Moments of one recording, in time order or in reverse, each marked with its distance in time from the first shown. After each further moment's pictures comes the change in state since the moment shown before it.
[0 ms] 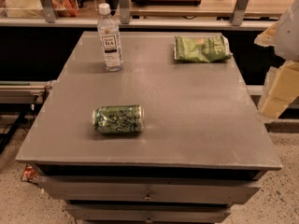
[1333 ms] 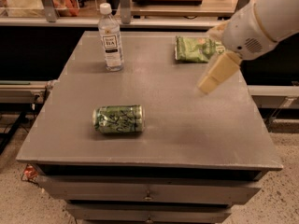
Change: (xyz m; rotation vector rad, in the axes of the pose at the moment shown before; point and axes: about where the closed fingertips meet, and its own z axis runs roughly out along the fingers) arm -0.096 -0.050 0.057 -0.027 -0.430 0.045
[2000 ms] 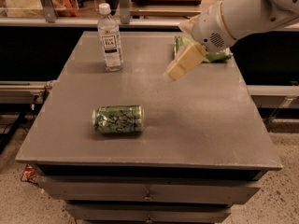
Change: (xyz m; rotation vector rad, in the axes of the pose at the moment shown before) arm -0.057 -0.028 0.051 -0.016 -0.198 0.000
